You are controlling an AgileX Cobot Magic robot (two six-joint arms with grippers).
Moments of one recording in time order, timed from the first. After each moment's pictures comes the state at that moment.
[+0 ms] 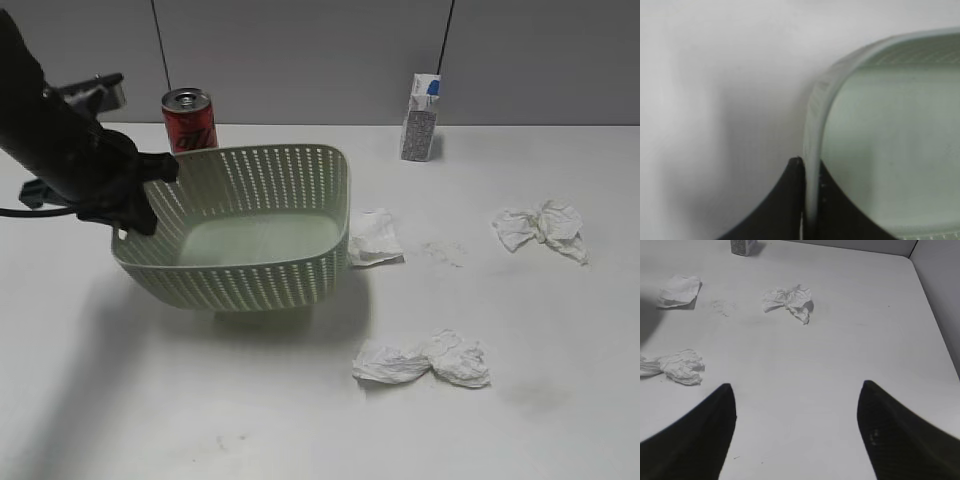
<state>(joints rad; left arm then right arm) -0.29 1.79 -1.15 -0.43 0.70 0.14 0.11 0.00 -0.42 0.01 0.94 -0.05</state>
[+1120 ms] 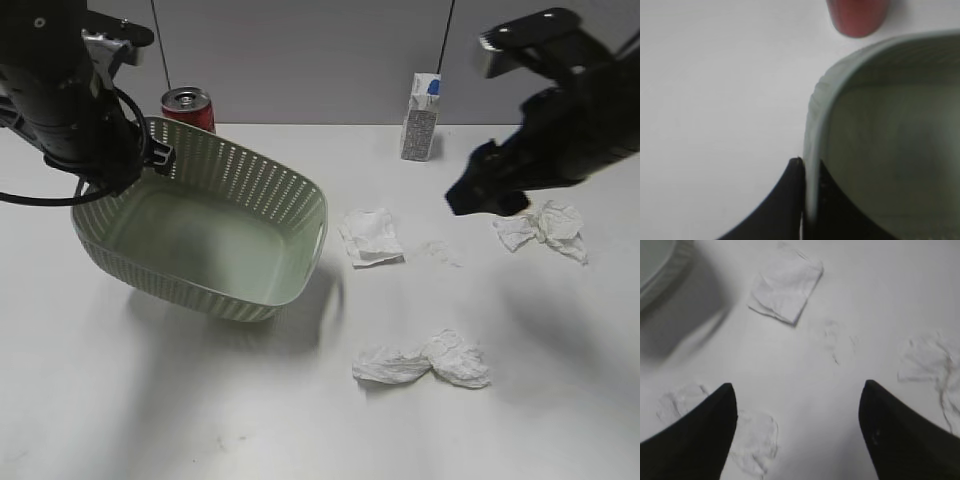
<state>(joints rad) -0.52 1.72 -1.23 0.32 0.87 -0.34 0.36 1.54 -1.01 0.34 0.55 -0.46</state>
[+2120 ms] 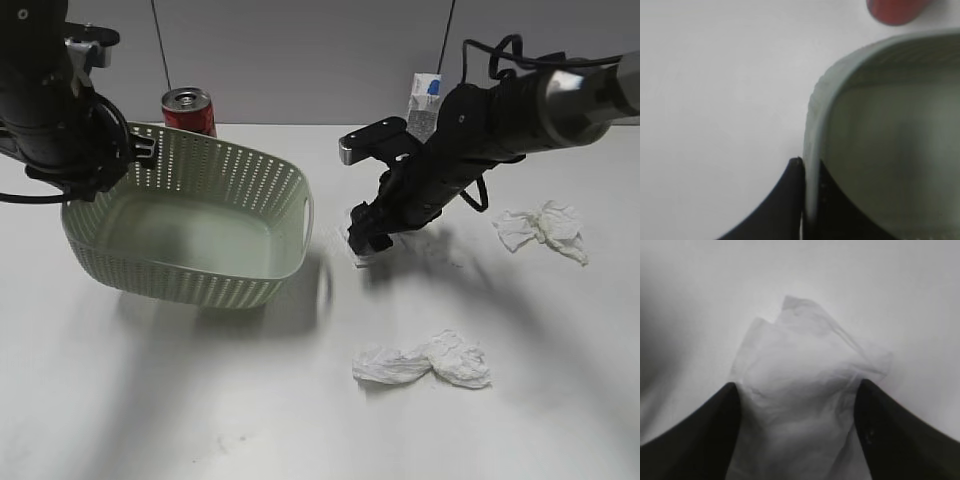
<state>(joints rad) -0.47 1.72 -1.23 0.26 0.92 -0.46 0.44 2.20 -1.39 0.37 0.39 -0.46</state>
